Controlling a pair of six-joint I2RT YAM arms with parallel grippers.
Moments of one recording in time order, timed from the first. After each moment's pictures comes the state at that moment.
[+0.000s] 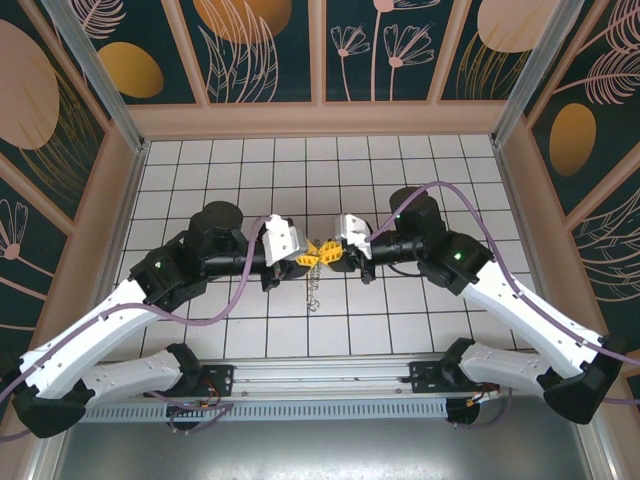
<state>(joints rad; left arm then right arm) -0.88 1.00 1.13 -0.53 0.44 0.29 0.81 1.06 1.08 -0.45 -0.70 -0.43</state>
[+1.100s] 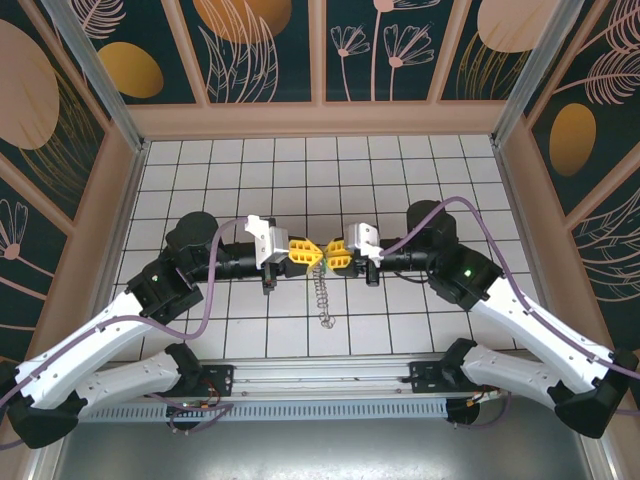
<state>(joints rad) -0.88 0.91 0.99 -0.14 0.59 0.12 0.82 0.94 0.96 -0.26 -0.68 -0.41</state>
